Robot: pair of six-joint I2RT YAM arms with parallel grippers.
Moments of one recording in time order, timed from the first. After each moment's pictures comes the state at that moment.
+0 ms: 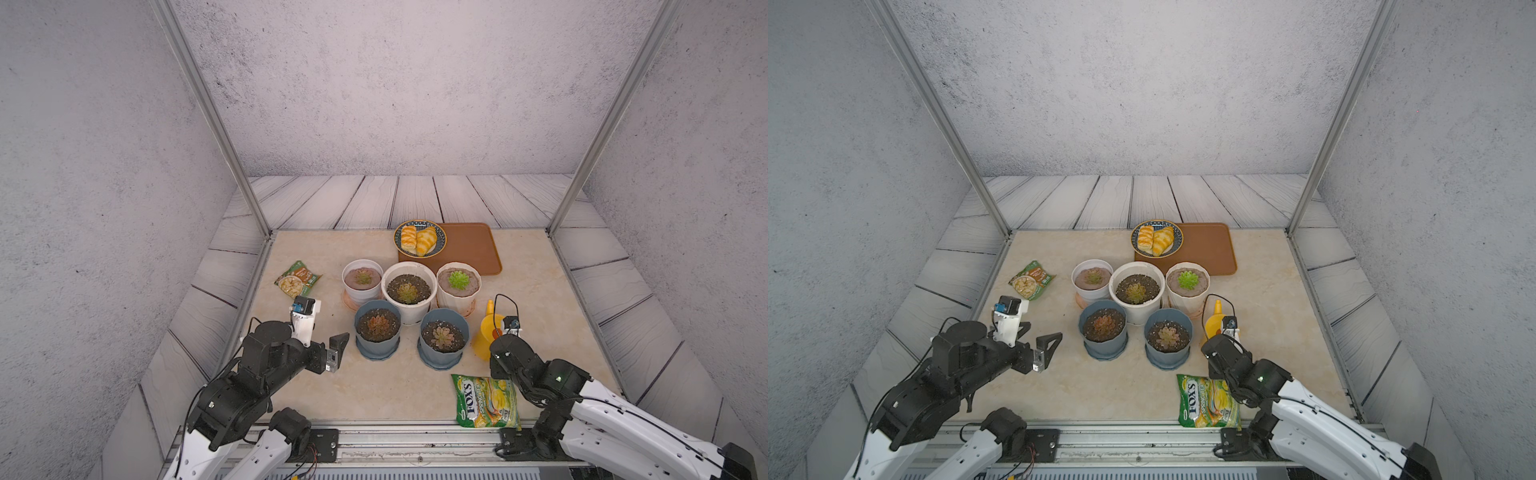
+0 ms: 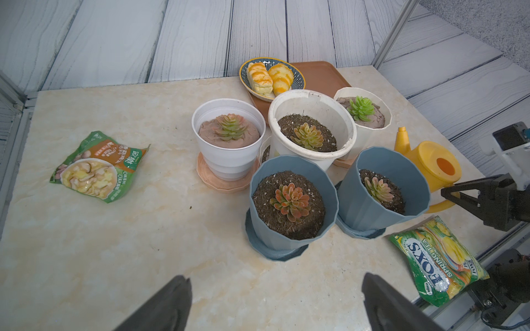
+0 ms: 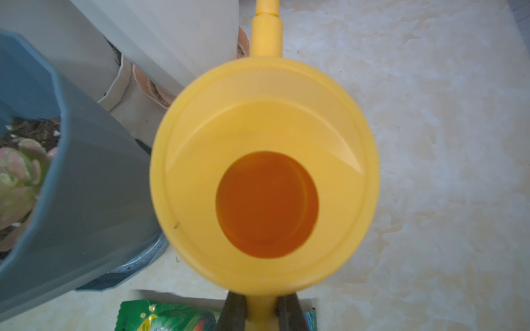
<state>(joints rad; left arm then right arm) -0.53 0.50 0.89 -0.91 0.01 -0.20 0.81 0.73 0.52 -0.82 0.47 0.69</state>
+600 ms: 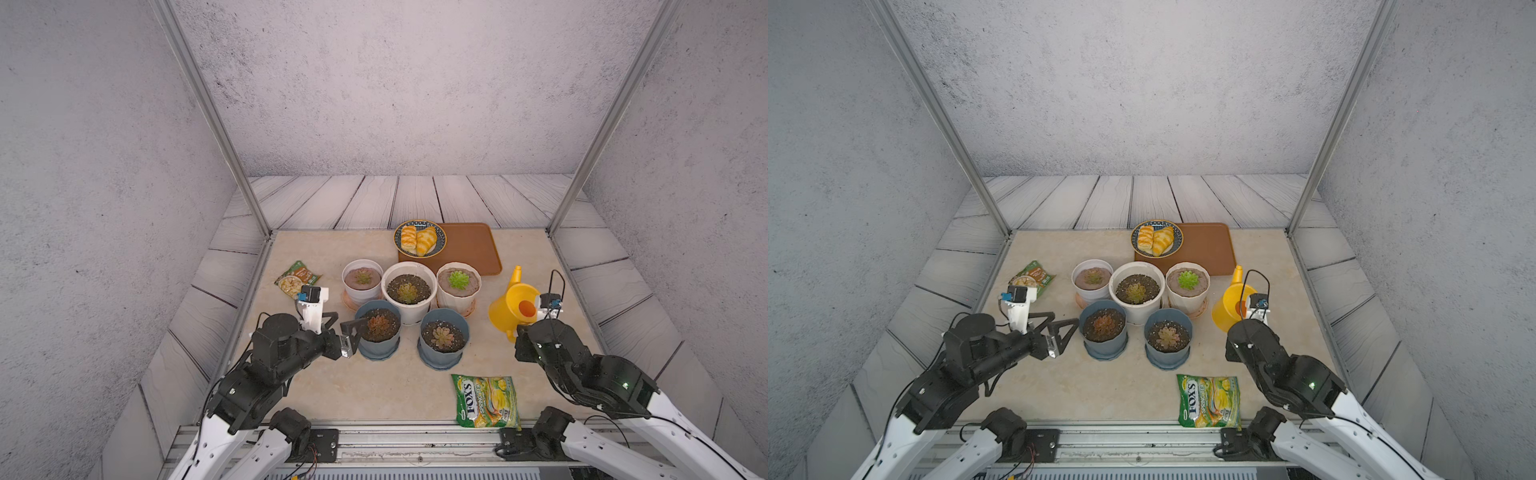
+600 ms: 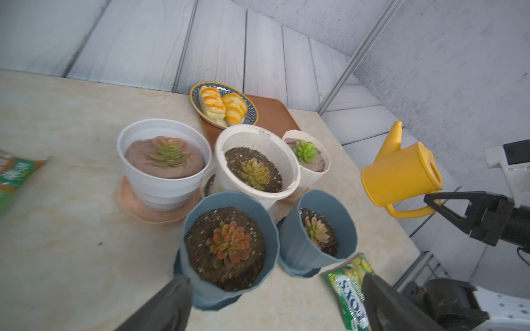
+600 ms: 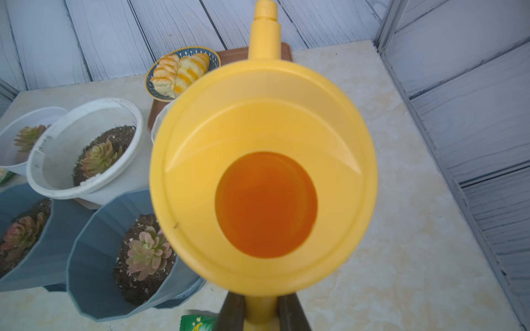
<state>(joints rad) -0.54 0.59 0.78 -0.52 0.21 -0.46 0.80 0.69 0.96 -1.07 0.58 0.63</state>
